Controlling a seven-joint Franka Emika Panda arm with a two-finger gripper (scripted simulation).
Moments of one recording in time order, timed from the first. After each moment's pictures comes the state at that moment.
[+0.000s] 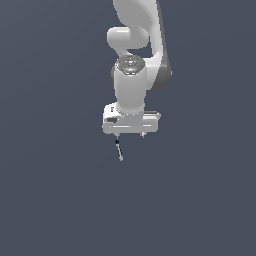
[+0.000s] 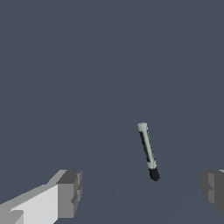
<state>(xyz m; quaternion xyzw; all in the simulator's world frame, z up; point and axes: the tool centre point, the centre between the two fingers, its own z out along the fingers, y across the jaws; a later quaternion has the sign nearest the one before) 0.000 0.009 0.176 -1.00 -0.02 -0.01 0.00</state>
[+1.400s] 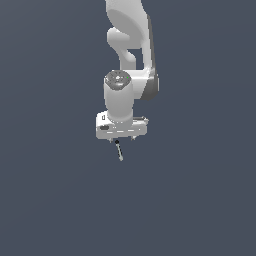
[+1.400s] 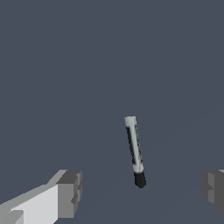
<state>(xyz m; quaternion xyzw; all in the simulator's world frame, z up) -0.011 -0.025 0.133 -1.00 -0.06 0.00 0.00</state>
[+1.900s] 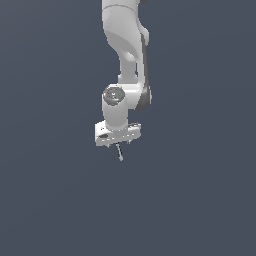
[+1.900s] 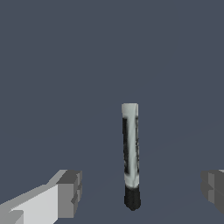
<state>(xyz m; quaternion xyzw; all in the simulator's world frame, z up) -0.026 -0.044 0.072 -0.99 -0.12 0.00 0.00</state>
